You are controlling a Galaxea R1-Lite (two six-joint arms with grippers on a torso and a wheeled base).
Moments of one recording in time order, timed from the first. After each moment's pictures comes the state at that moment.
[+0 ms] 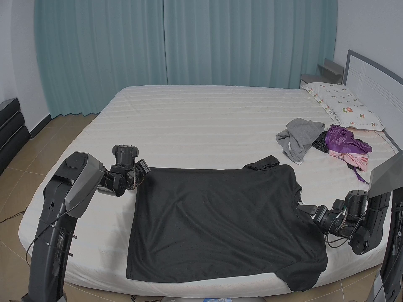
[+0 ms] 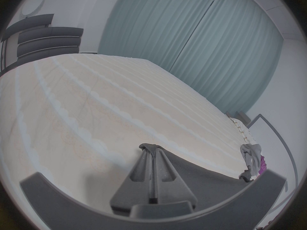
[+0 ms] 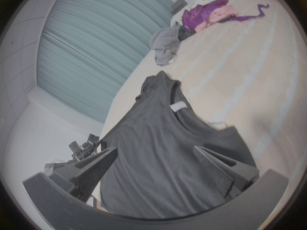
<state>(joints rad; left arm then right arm) -0.13 2.74 -1.78 -0.46 0.12 -0.63 0.00 2.34 -0.26 -1.55 0.38 0.73</state>
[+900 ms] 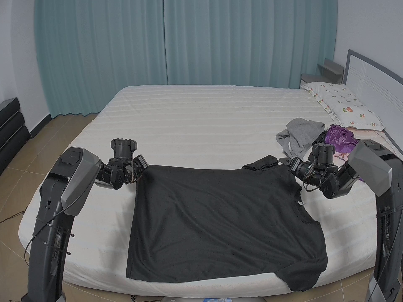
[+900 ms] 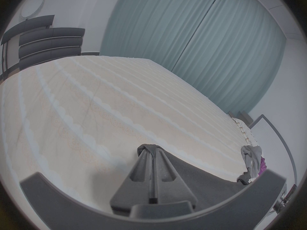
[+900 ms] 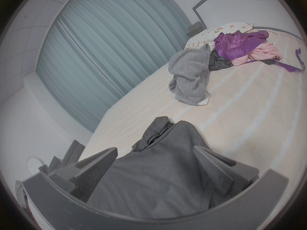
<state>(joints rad) -0.12 2.70 -1.82 -0.35 0.12 -0.63 0.07 2.50 -1.28 -0.80 0.15 0.61</state>
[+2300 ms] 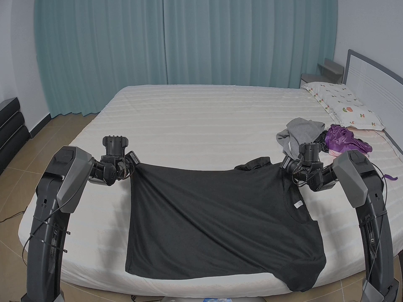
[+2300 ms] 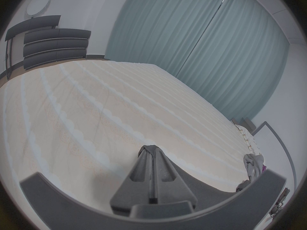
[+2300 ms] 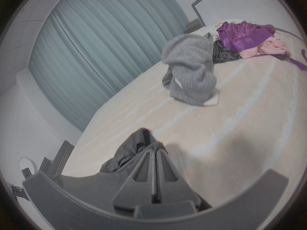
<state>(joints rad) -0.07 2.70 -1.85 -0.34 0.13 -0.64 0.06 2.76 -1.78 -0.54 0.09 0.60</state>
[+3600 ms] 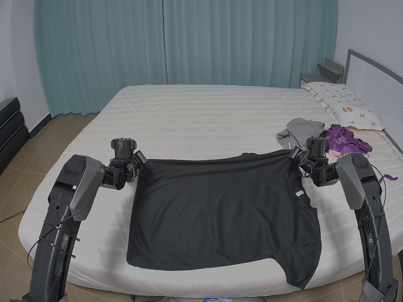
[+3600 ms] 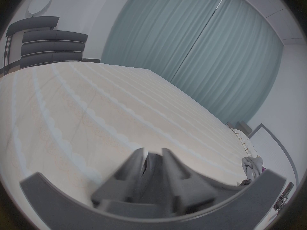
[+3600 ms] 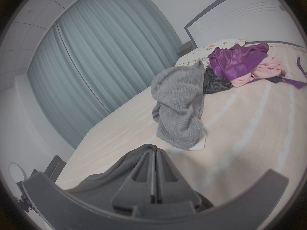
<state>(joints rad) -0.11 2.81 -2.00 -0.40 0.16 -0.64 0.01 2.84 -1.97 -0.56 -0.02 0.58</state>
